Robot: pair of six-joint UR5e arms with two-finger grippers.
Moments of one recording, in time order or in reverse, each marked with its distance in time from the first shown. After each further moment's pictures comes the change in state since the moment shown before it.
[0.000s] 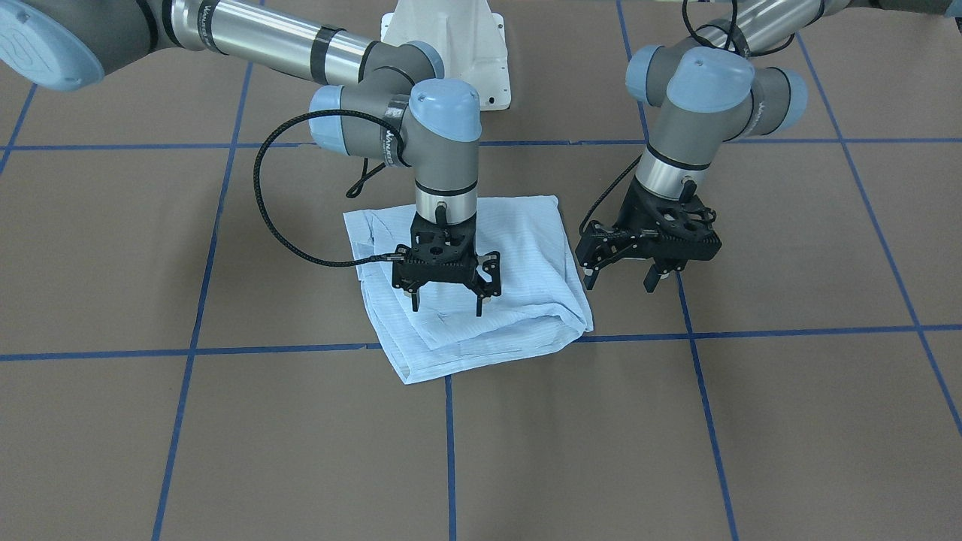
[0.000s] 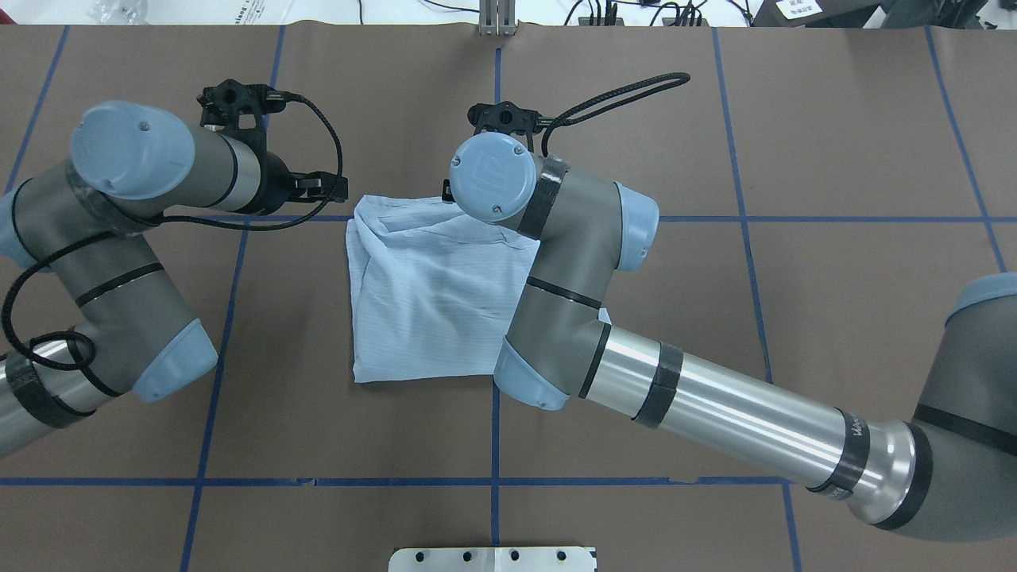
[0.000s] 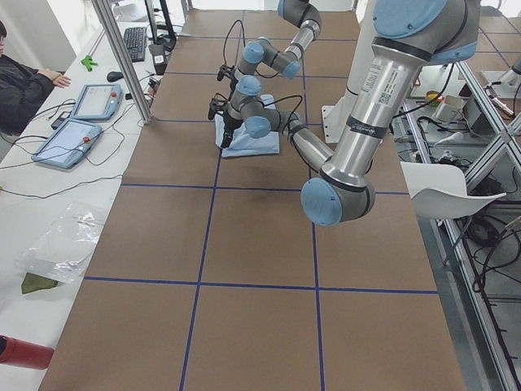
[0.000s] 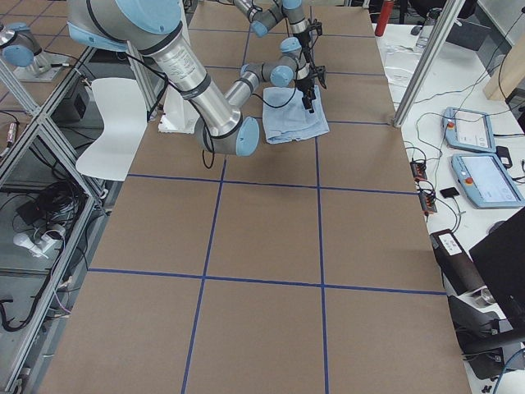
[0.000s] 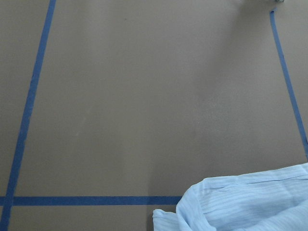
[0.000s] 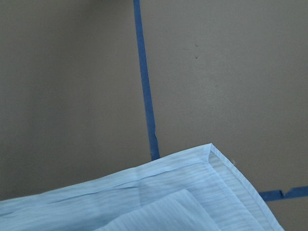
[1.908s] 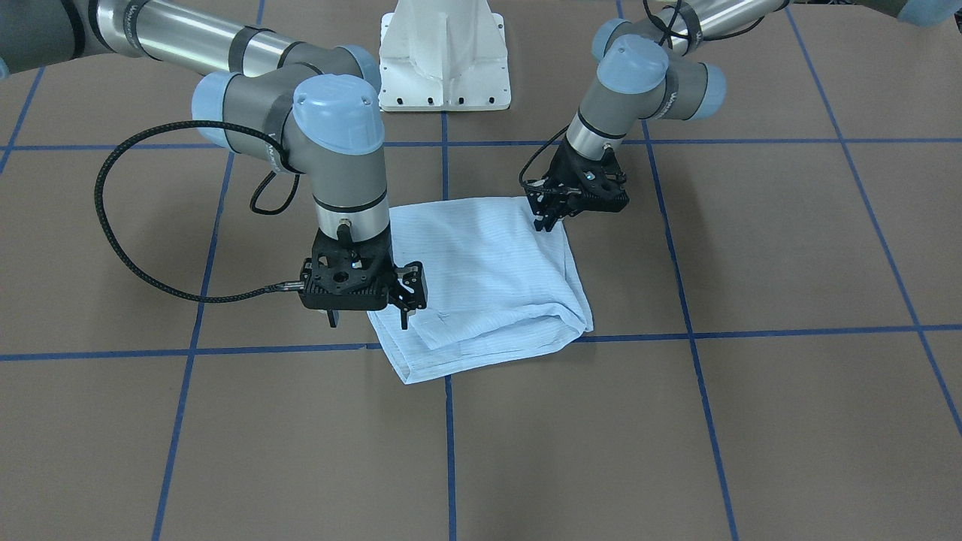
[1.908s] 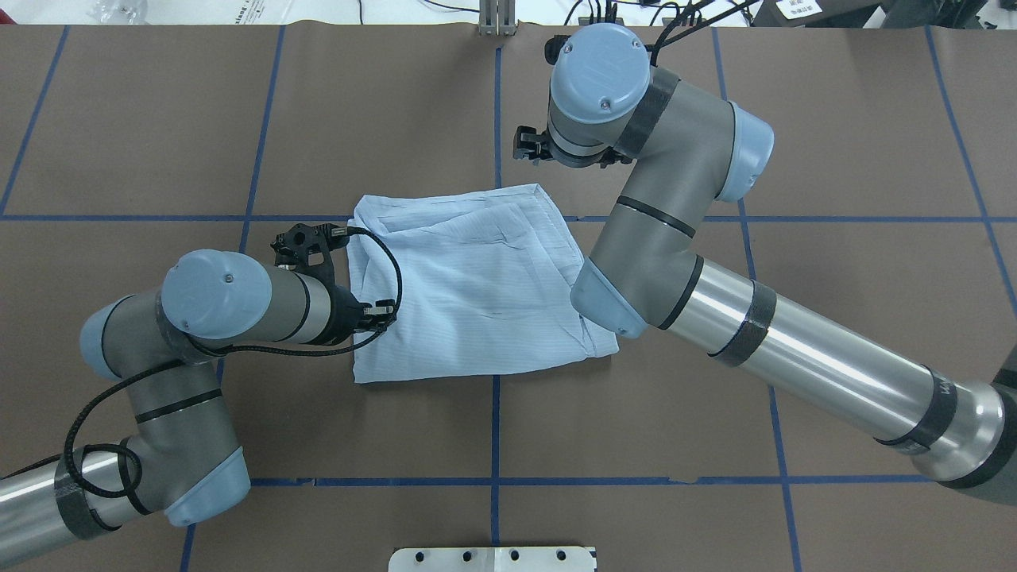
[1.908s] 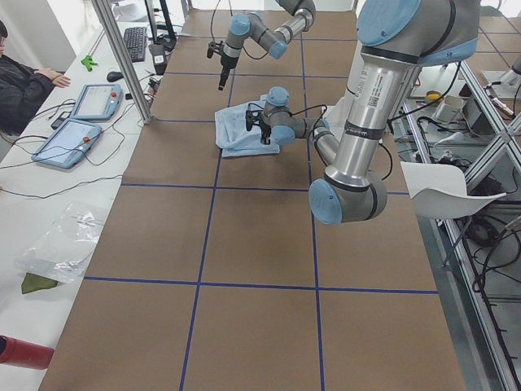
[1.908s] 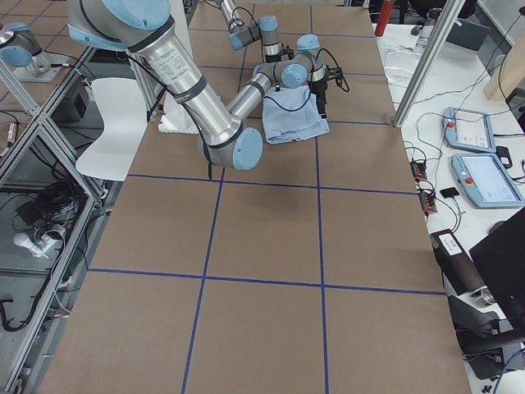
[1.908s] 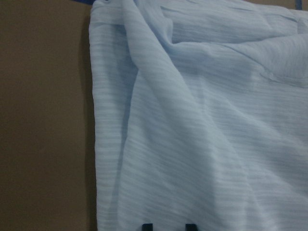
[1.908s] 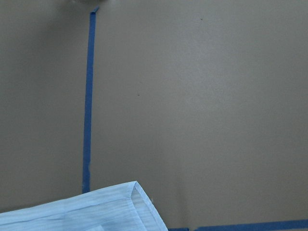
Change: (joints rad) left arm 0.249 0.032 -0.002 -0.107 0.000 -0.326; right arm 0.144 -0.092 0.137 -0.088 0.156 -0.169
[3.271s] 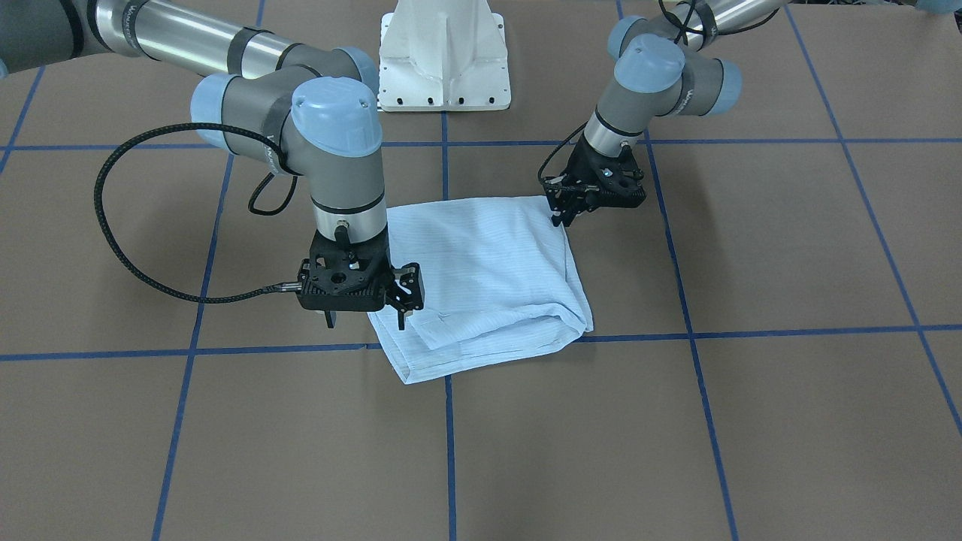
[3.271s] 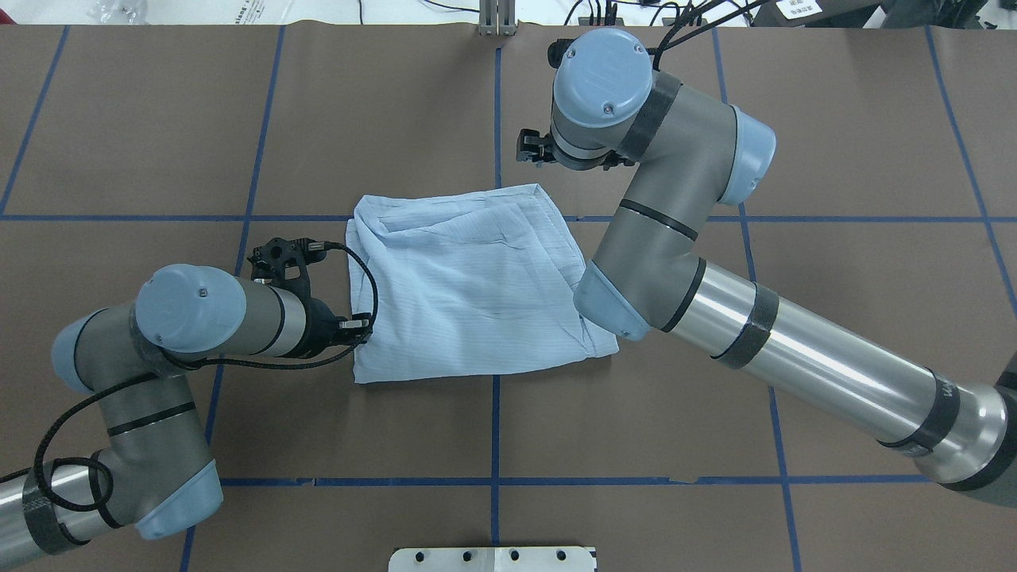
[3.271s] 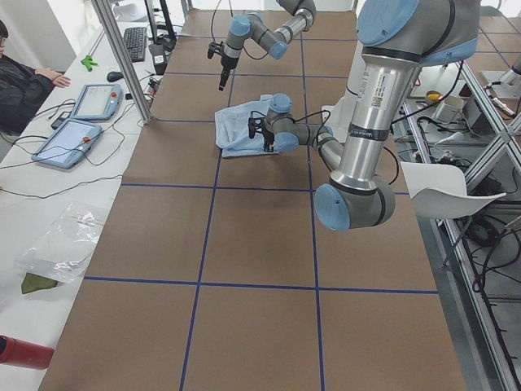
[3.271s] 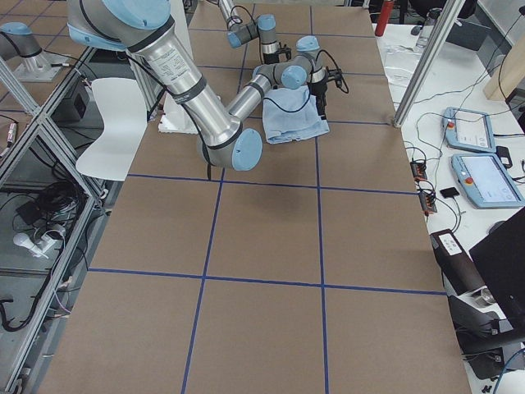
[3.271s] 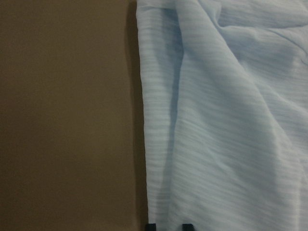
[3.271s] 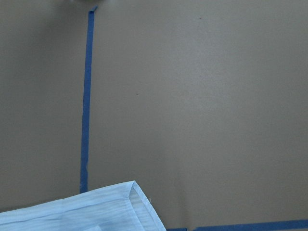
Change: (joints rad) left arm 0.008 0.067 -0.021 -0.010 -0.004 0.013; right arm -0.002 -0.010 0.001 0.004 -0.005 0.000
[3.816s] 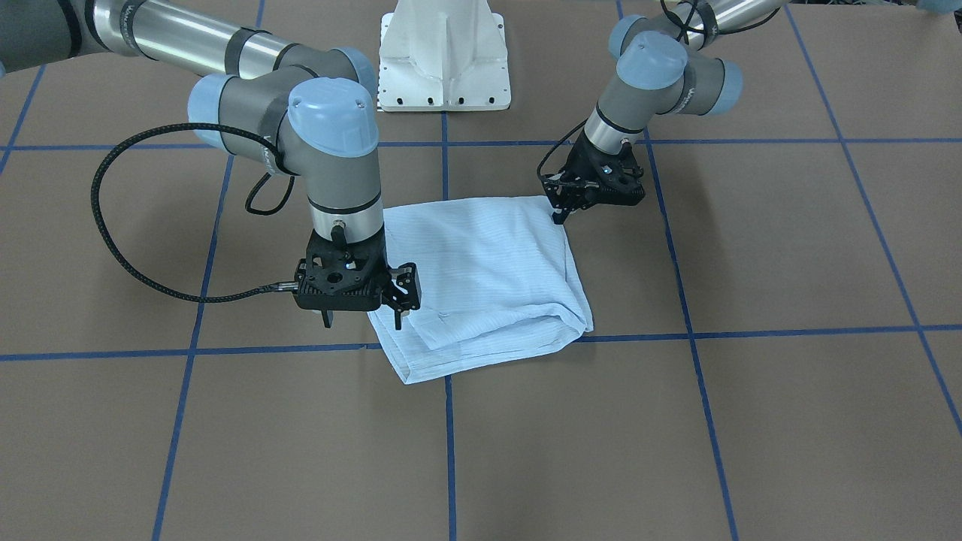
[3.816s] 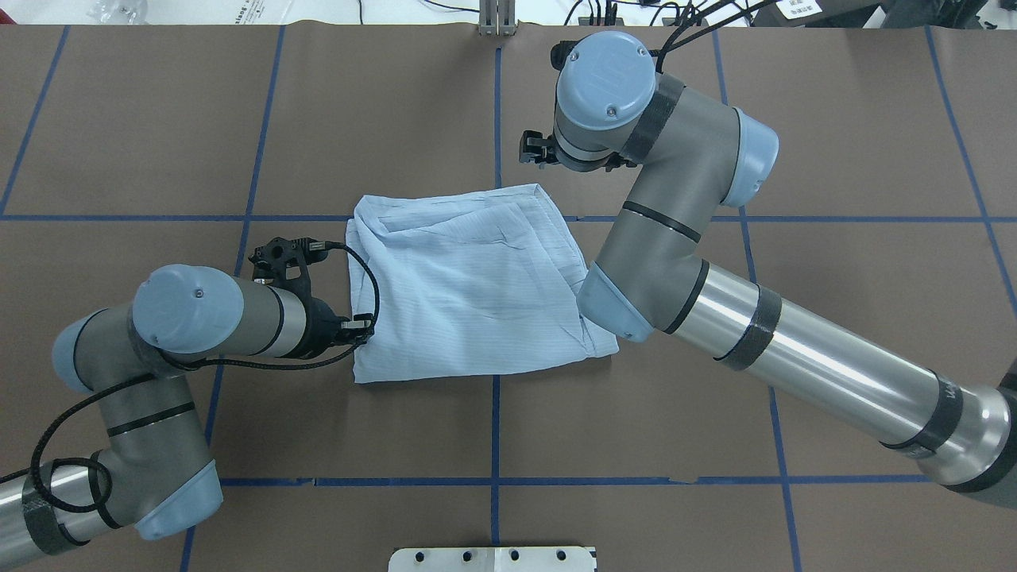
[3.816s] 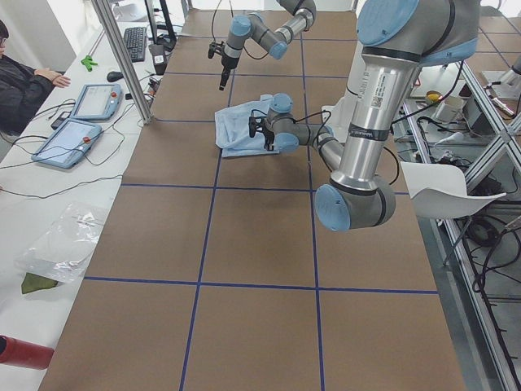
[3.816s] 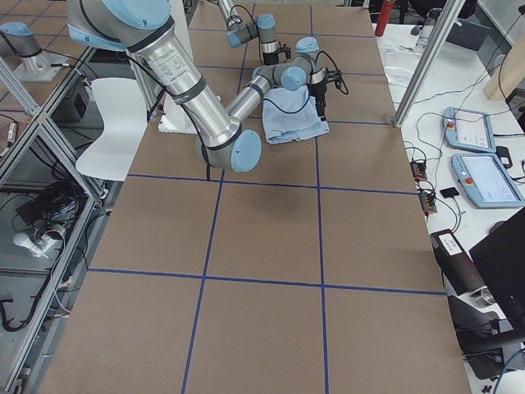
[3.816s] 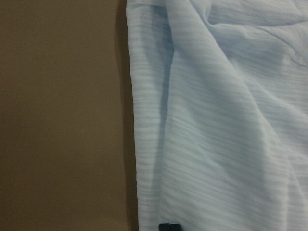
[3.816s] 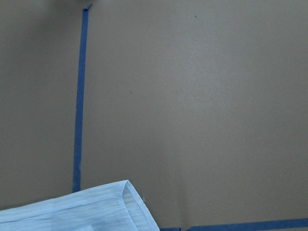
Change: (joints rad) left arm 0.000 0.009 -0.012 -0.025 -0.004 -0.001; right arm 0.000 -0.009 0.007 0.001 -0.002 0.000
